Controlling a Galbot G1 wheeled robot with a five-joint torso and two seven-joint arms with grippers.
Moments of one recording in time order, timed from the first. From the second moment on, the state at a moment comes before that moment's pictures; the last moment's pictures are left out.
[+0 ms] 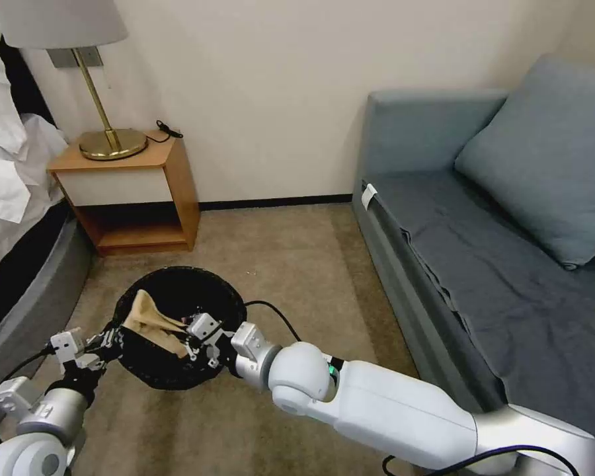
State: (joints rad) left arm 1.64 -1.28 -0.95 -2.09 -0.78 0.30 0.11; right arm -0.51 1.21 -0.73 1.81 0.62 -0.38 0.14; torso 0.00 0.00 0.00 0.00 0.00
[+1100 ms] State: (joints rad) left arm 1.59 -1.31 -0.87 -1.96 -0.92 0.37 -0.05; right arm -0.96 0.94 -0.10 2.18 0.50 -0.29 0.21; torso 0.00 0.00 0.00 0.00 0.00
